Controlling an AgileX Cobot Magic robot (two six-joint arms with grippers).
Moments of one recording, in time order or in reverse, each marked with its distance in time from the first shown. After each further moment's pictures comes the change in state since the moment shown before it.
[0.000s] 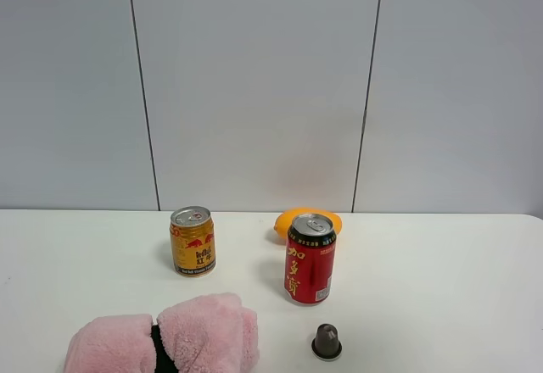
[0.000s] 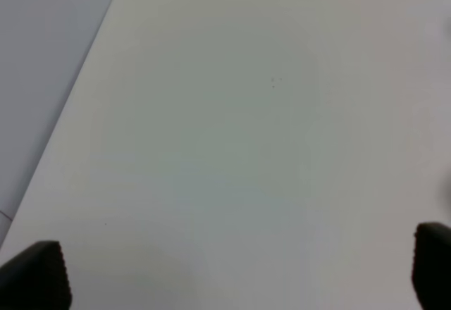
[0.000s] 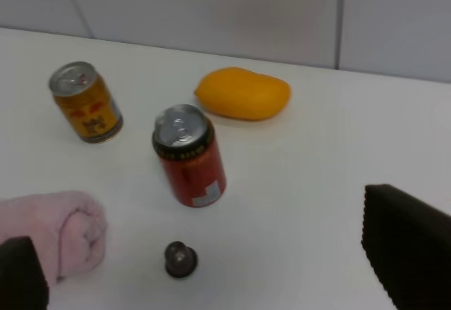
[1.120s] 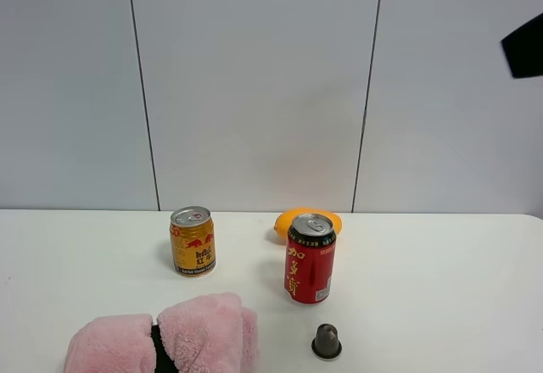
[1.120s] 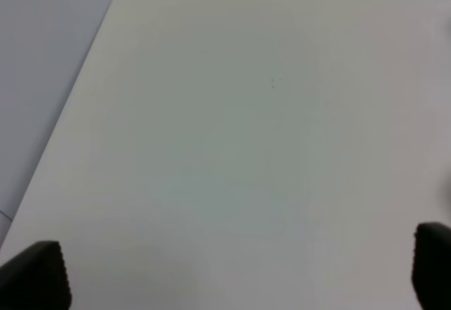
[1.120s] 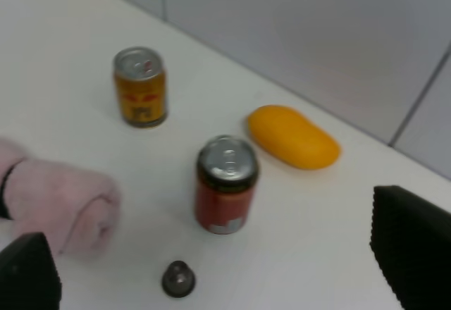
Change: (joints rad) left arm 0.000 0.000 0.000 0.000 0.000 0.000; right arm 0.280 0.210 -0.157 -0.165 -0.055 -0.085
